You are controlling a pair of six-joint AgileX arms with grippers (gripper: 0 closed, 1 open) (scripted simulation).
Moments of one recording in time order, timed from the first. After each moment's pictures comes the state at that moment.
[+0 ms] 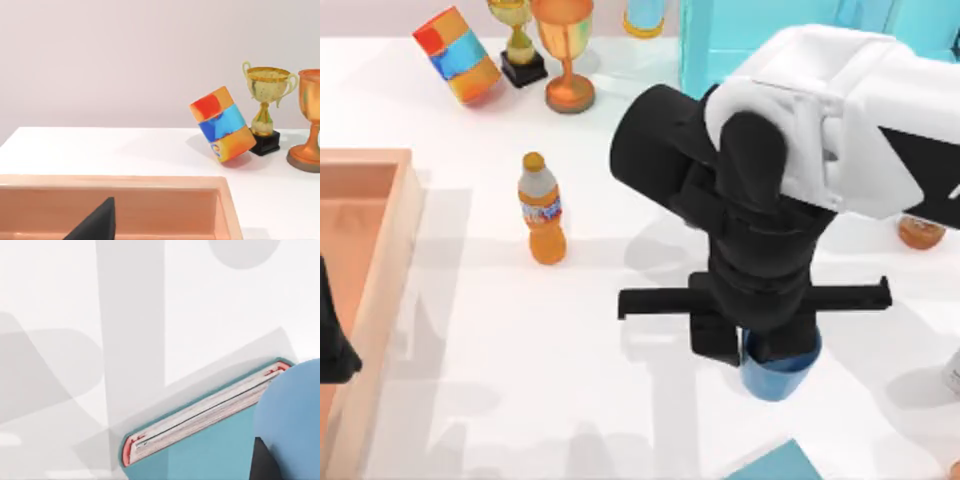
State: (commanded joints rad) left arm 0.00 0.00 0.00 0.00 0.00 0.00; right arm 0.89 1.82 1.54 -1.31 0.04 0.90
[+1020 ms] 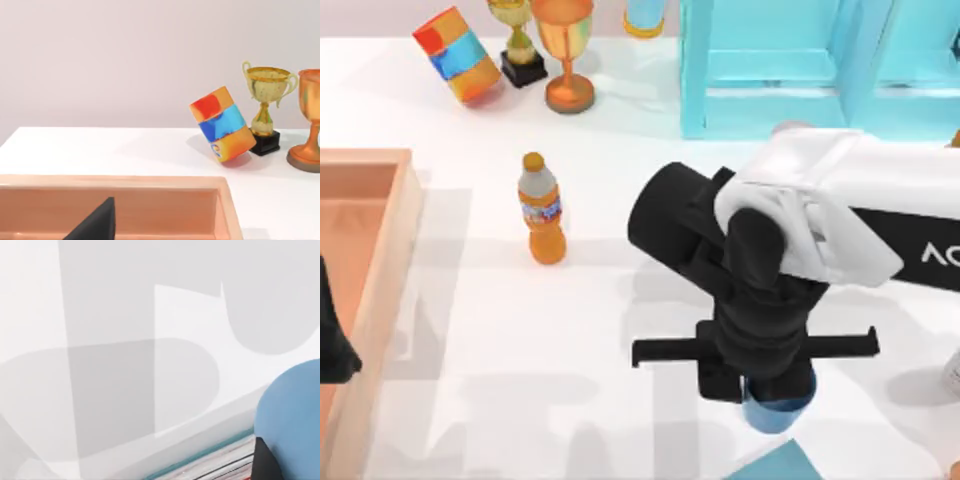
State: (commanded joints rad) left arm 0.00 0.00 0.00 0.00 0.00 0.00; right arm 0.87 1.83 1.30 -1.05 0.04 0.89
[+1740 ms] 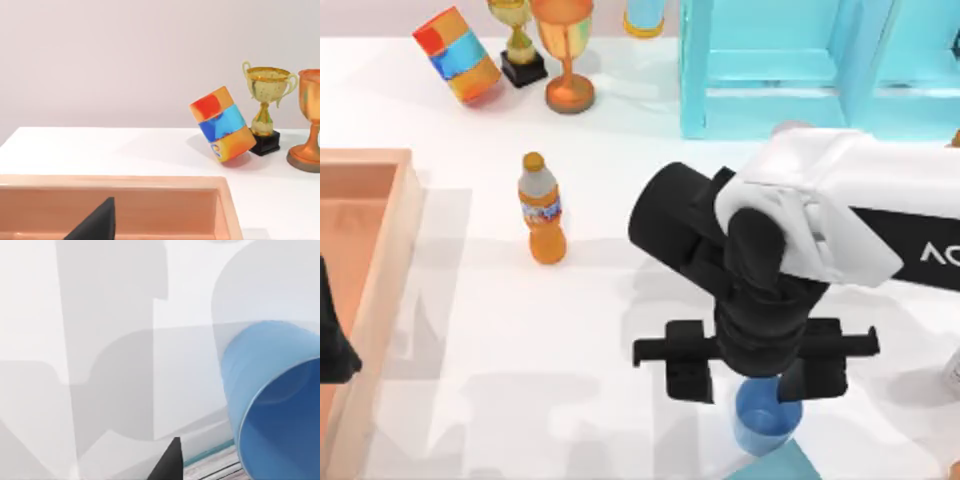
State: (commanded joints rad) left arm 0.00 0.00 0.00 0.00 0.00 0.00; right arm 0.87 1.83 1.30 -1.05 0.04 0.89
